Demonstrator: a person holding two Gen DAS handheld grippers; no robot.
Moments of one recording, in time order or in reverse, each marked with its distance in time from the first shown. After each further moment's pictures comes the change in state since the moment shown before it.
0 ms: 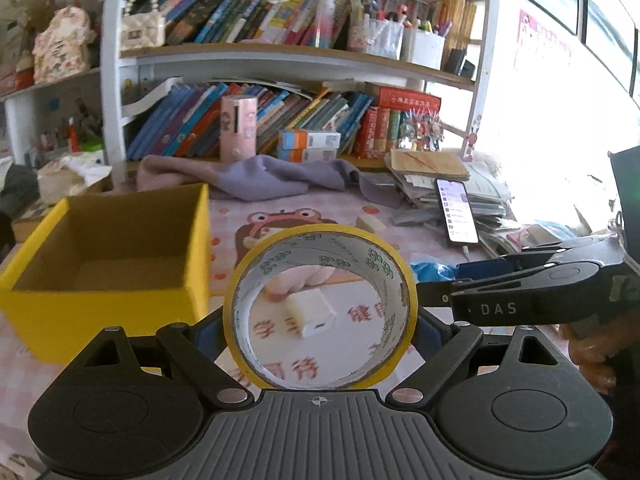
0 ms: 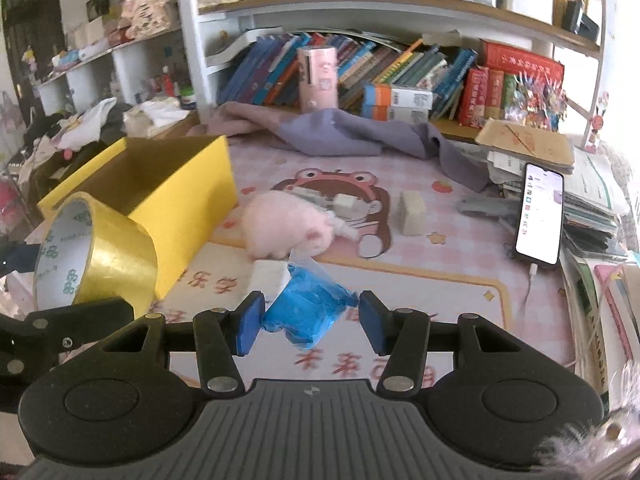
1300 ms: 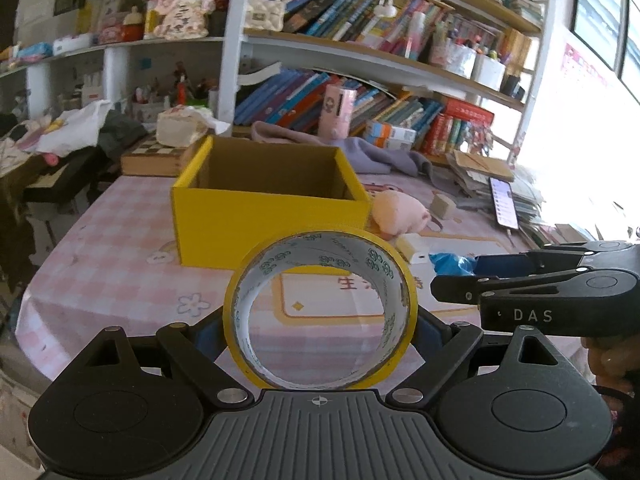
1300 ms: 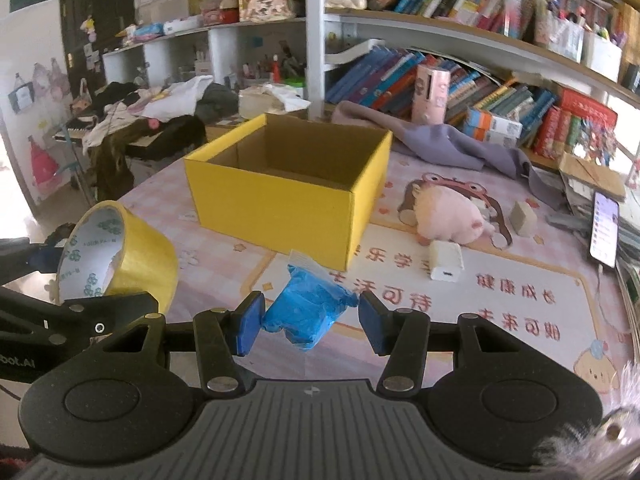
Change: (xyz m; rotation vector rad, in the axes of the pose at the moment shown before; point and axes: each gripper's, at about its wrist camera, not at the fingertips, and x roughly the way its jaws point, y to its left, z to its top) left arm -0.128 0.128 -0.071 -0.130 0.005 0.086; right arm -0.050 0.201 -0.036 -0.117 -0.029 0.073
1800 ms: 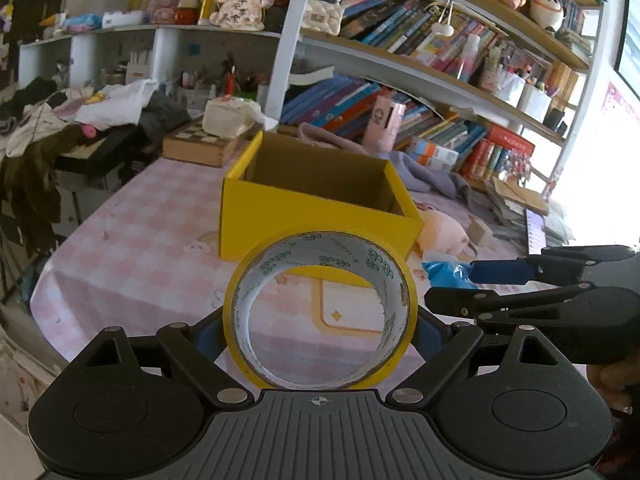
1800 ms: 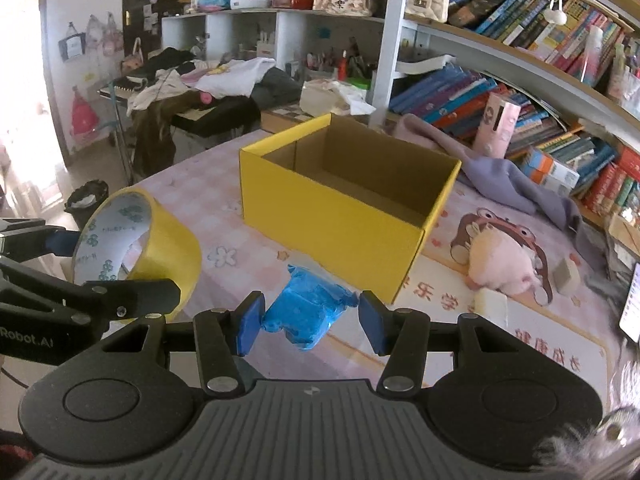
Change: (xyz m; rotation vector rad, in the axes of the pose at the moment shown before) left arm 0.013 0.030 0.006 -0.101 -0.024 0.067; right arm 0.034 0.031 0.026 -0.175 0.014 0.084
